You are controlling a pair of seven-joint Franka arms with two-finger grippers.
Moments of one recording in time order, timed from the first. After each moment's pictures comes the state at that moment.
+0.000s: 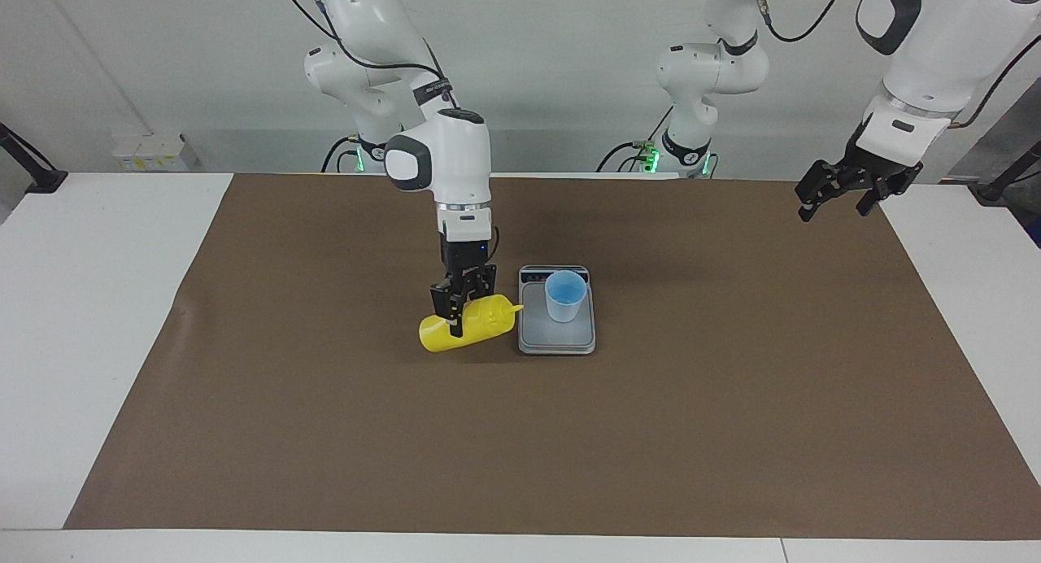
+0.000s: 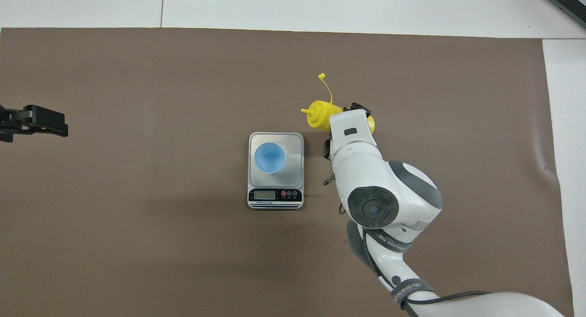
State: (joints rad) left arm -0.10 -0.02 0.05 -1.61 0.01 1.61 -0.10; right arm 0.37 0.19 0.03 -2.06 -0.62 2.76 -0.01
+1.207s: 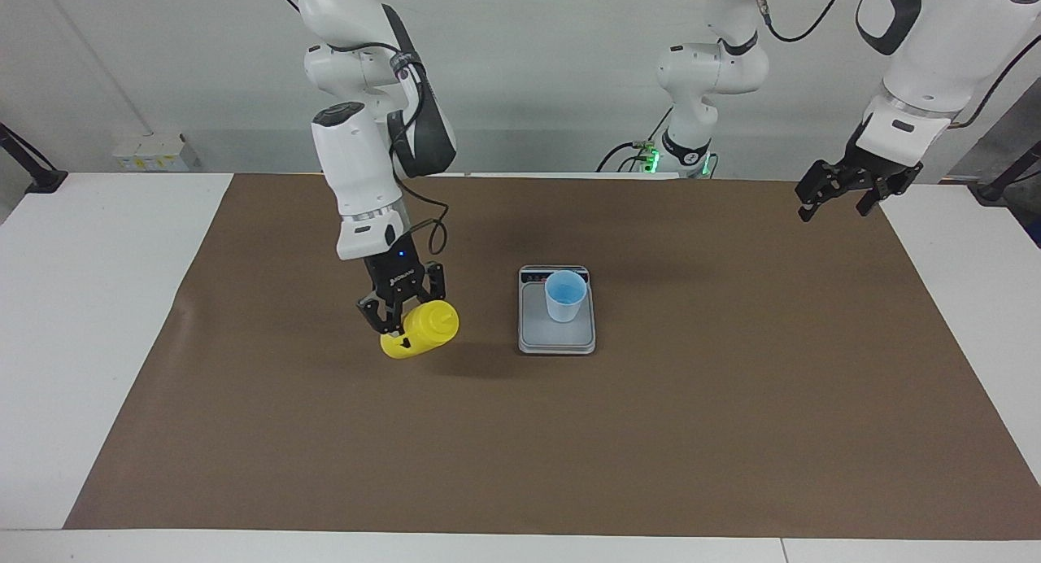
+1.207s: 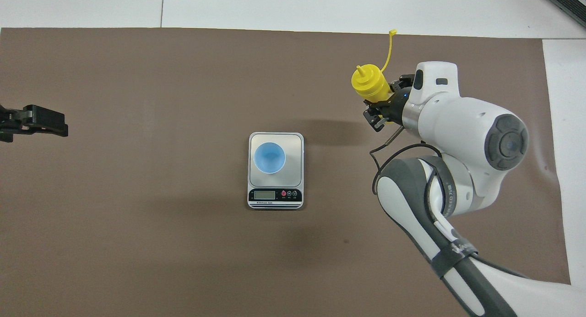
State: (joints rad) left arm -0.10 -0.02 0.05 -1.61 0.01 1.61 -0.10; right arm 0.22 0.15 0.03 -1.99 0.27 2.68 -0.77
